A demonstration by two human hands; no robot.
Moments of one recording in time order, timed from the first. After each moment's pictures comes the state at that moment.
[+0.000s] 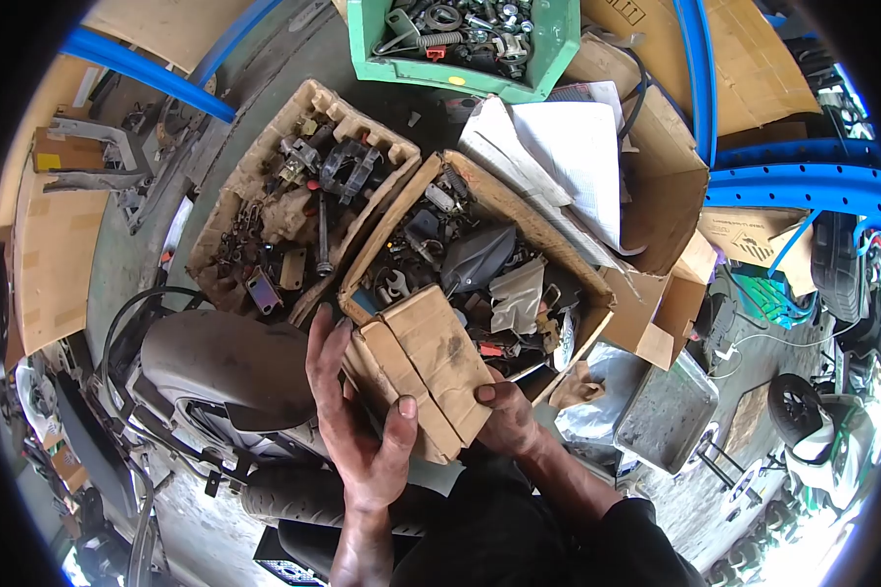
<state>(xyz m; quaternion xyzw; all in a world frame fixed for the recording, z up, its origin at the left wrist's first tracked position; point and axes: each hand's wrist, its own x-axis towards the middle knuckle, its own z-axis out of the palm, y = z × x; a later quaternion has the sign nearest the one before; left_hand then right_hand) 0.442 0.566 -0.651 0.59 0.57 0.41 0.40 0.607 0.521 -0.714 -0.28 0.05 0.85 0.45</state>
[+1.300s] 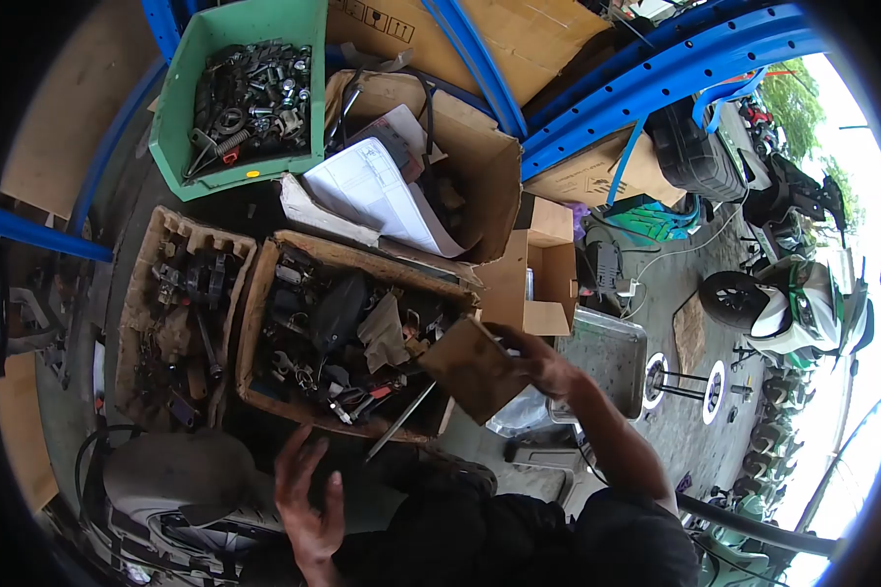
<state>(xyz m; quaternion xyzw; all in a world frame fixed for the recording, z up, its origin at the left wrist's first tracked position) 0.425 0.535 -0.665 0.71 0.47 0.22 0.47 0.793 0.489 -0.670 -0.64 -0.26 0.64 0.33</state>
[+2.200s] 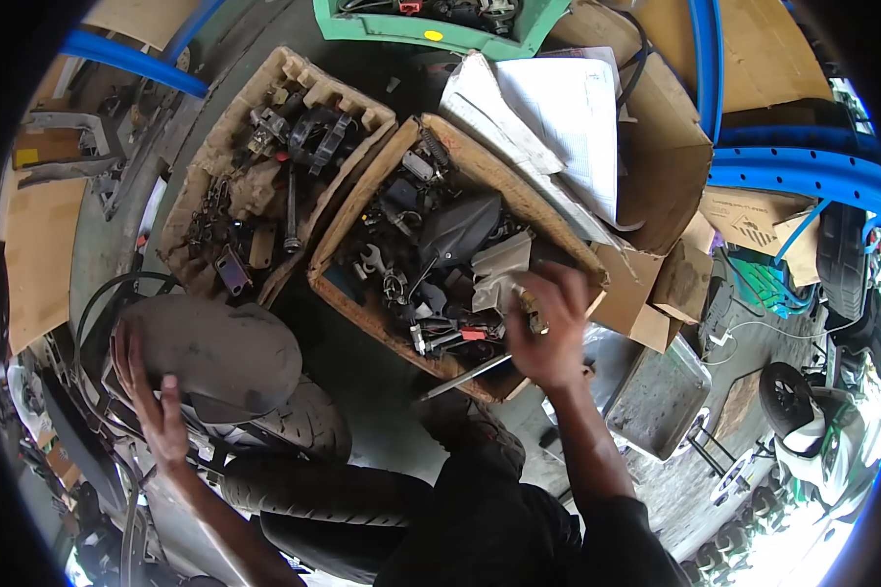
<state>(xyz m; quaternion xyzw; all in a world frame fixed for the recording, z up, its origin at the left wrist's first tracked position) 0.238 0.588 -0.661 0.73 0.66 0.16 0.06 0.677 0.556 -0.733 -0.69 -0.66 0.13 0.28</state>
